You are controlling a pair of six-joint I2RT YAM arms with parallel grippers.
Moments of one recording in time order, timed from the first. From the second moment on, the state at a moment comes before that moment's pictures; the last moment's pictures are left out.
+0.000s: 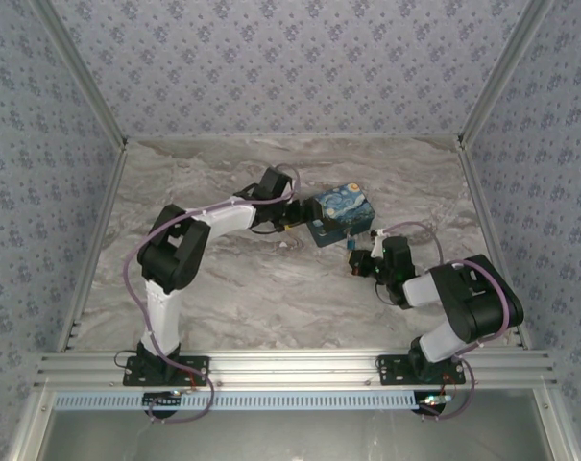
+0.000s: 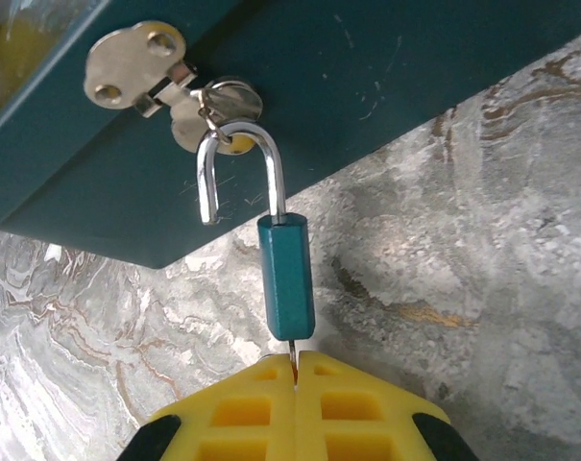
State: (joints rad) left arm -0.61 2.06 1.40 -0.19 0.41 -0.74; right arm 0.27 1.54 0.26 0.68 -0.31 0.53
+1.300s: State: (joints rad) left arm -0.58 2.01 1.27 -0.05 0.42 -0.75; right arm 0.12 1.66 0.53 0.59 -0.73 0.58
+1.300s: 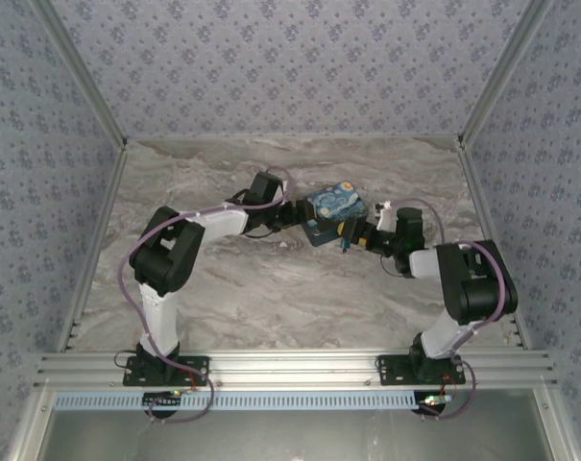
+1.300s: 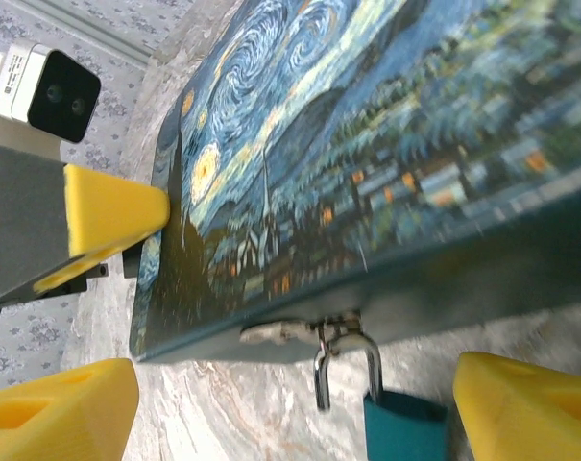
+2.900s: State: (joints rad) left arm -0.58 2.01 1.27 -0.05 0.42 -0.75; right arm 0.16 1.72 0.54 0.60 -0.76 0.52
